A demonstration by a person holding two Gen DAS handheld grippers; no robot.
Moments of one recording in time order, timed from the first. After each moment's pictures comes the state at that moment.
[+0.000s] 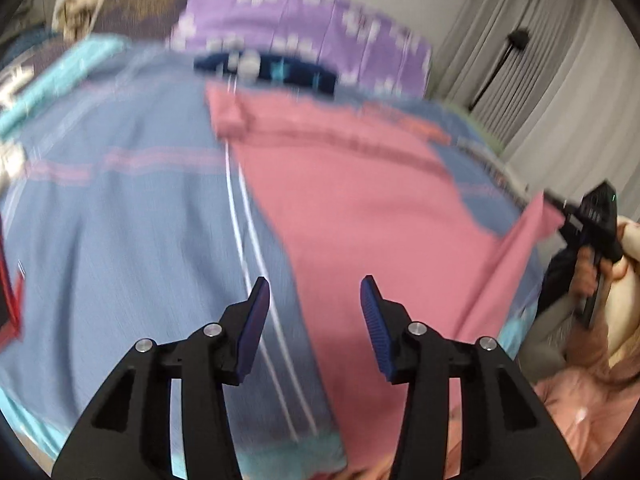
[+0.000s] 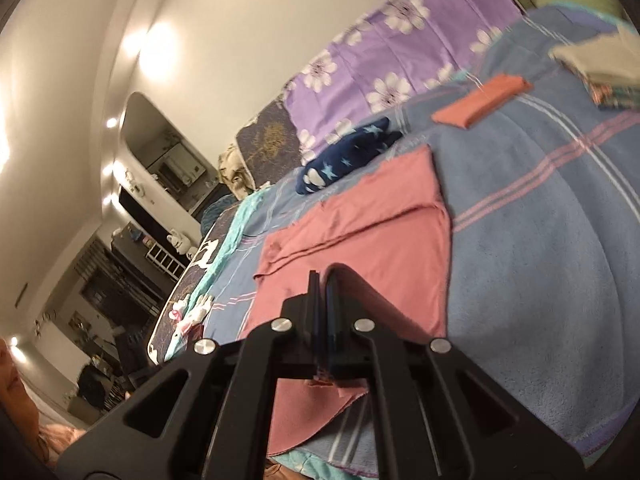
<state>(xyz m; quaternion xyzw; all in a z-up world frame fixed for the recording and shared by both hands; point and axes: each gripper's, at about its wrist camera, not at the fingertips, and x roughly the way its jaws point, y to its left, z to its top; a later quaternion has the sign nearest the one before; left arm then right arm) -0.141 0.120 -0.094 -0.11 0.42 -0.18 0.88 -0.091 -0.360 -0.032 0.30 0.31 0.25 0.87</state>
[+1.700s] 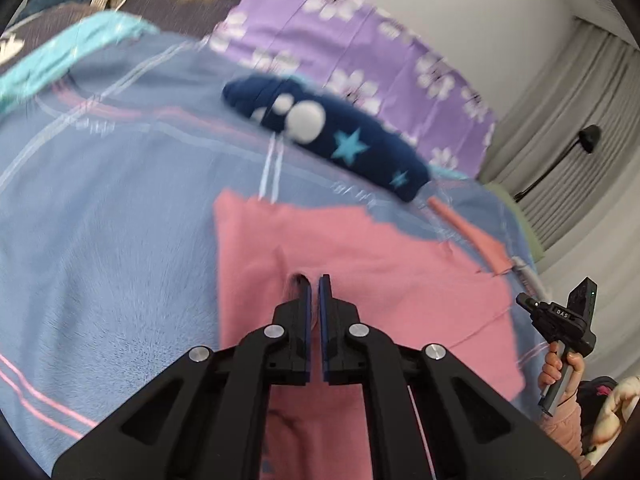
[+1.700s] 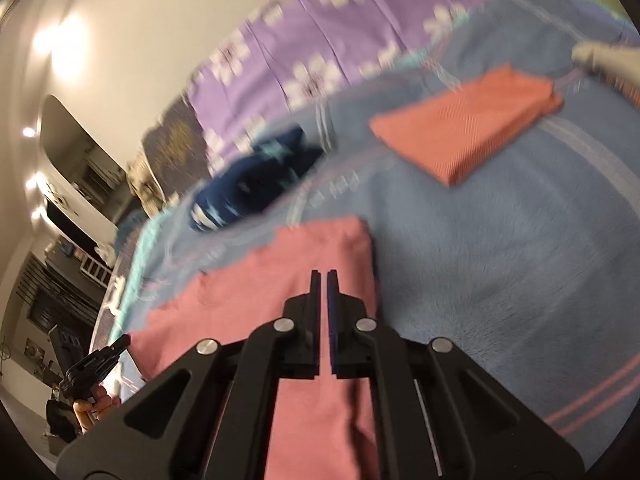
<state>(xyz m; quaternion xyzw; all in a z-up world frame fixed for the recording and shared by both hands) 0.126 0.150 -0.090 -0.22 0.37 -0.11 0.89 0.180 -0.345 -0.095 0.26 0.40 0.13 0.87</state>
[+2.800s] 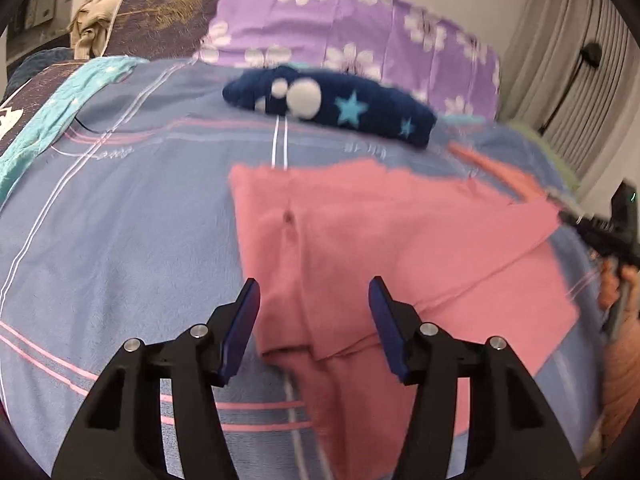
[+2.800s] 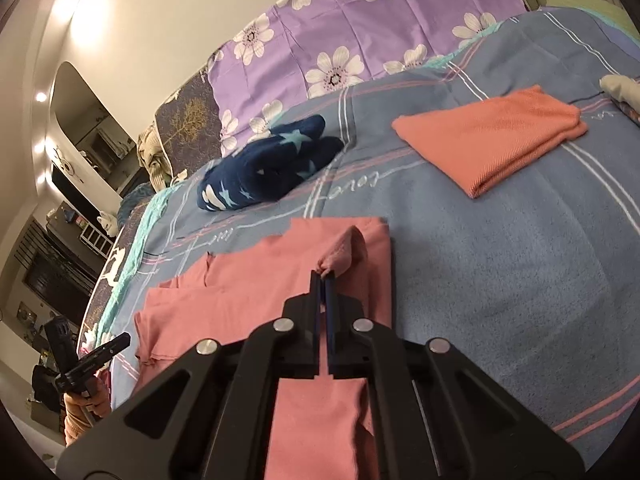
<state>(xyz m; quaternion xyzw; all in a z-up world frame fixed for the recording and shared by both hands) 0.095 0.121 -0.090 -0.07 0.41 -0.08 0.91 0.174 -0.335 -0.066 0.22 0.39 0.16 0.88</state>
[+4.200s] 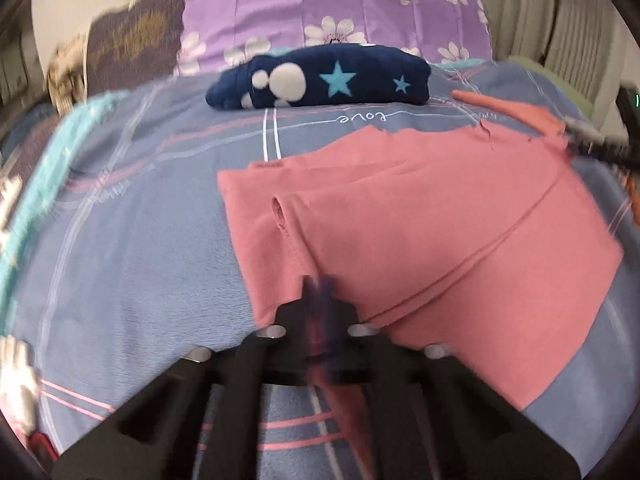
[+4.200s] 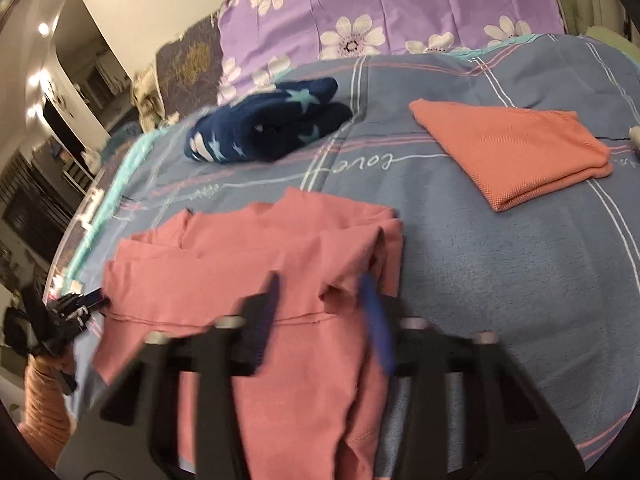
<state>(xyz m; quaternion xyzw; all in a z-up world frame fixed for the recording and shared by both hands) 0.107 0.111 -0.086 0.03 0.43 -0.08 0.90 0.201 -0.299 -0.065 0.09 0.44 0.17 0.88</state>
